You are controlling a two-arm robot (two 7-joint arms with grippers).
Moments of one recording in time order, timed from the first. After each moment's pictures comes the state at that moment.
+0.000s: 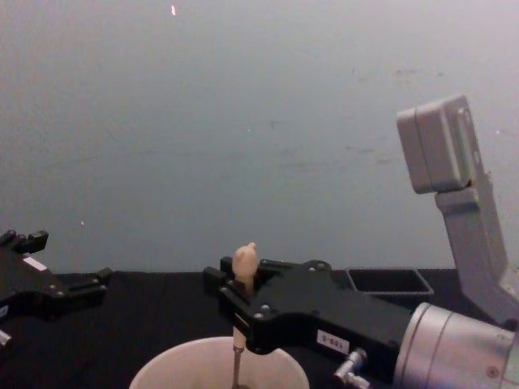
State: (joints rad) left arm -0.20 0.60 0.45 -1.41 -0.25 -0.12 0.03; right arm 0.25 0.24 -0.54 -1.38 0.28 -0.17 0.50
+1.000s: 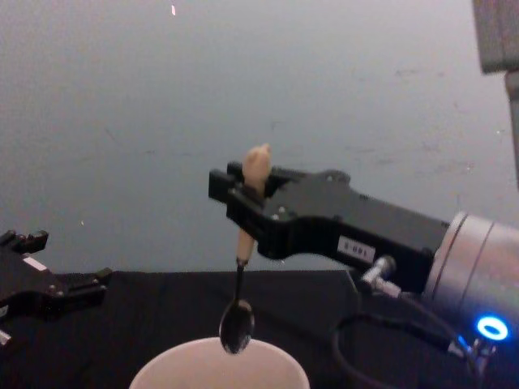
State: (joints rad) left arm -0.20 0.60 0.45 -1.41 -0.25 -0.12 0.03; right arm 0.22 0.29 -0.50 -1.57 0.33 -0.15 0.51
